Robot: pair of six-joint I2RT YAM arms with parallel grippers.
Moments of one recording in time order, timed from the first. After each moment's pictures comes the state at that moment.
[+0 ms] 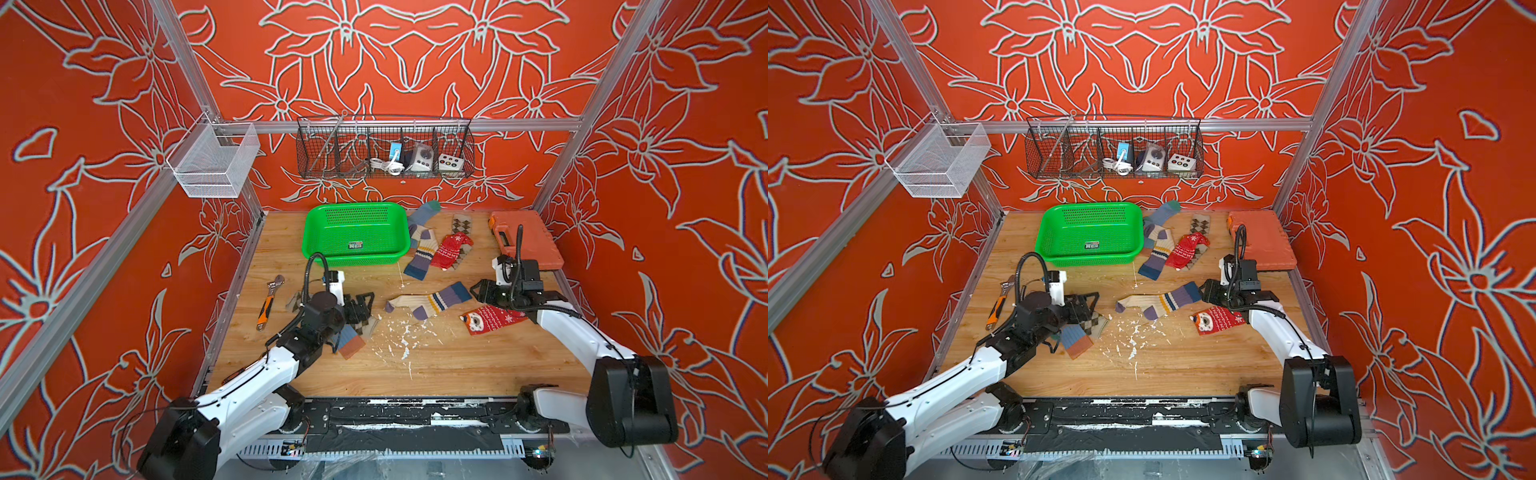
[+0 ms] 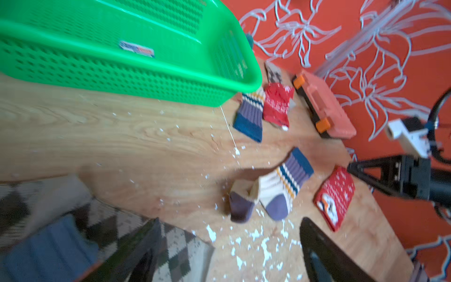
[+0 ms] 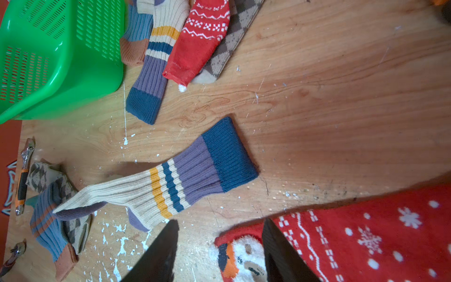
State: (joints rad) left arm -0.52 1.00 0.38 0.18 0.01 -0.57; right arm 0.09 1.25 0.70 -0.34 -0.34 0.32
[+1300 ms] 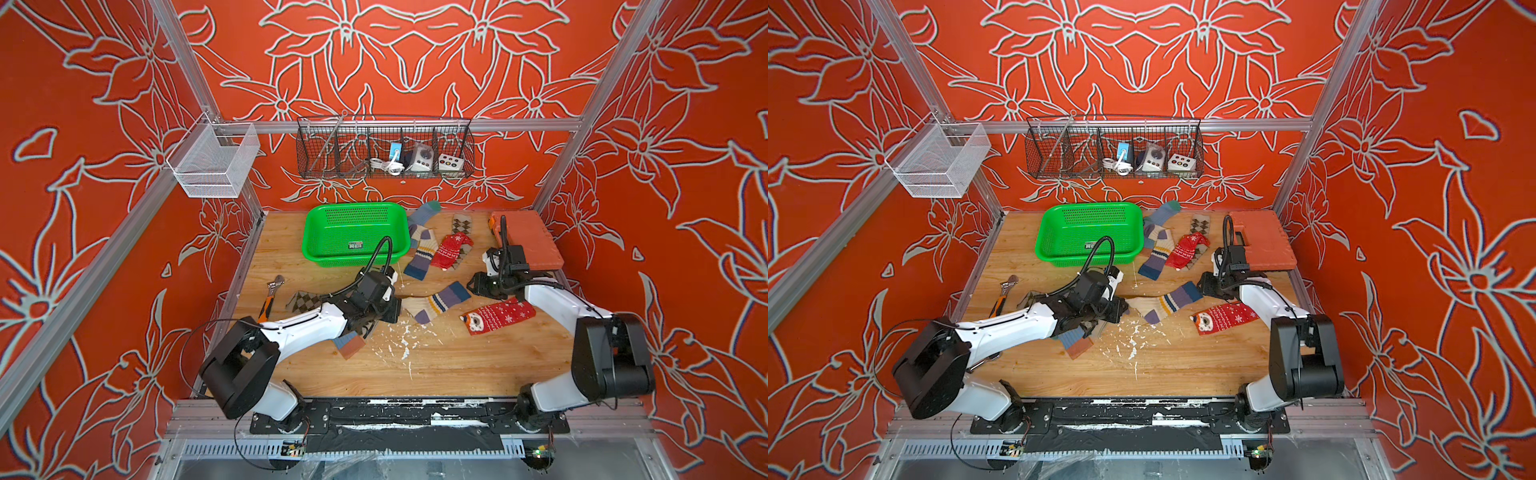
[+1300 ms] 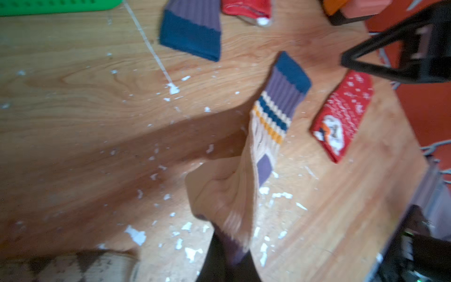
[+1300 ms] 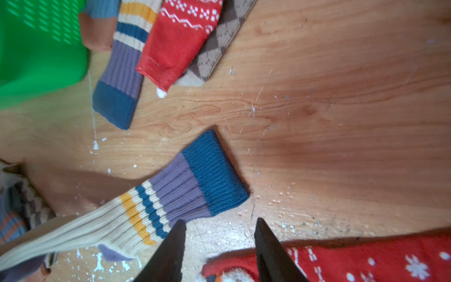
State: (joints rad) left arm -0.68 1.44 0.81 -0.13 0.19 -0.48; right arm 0.14 1.52 0.91 -0.45 -0.28 0.25
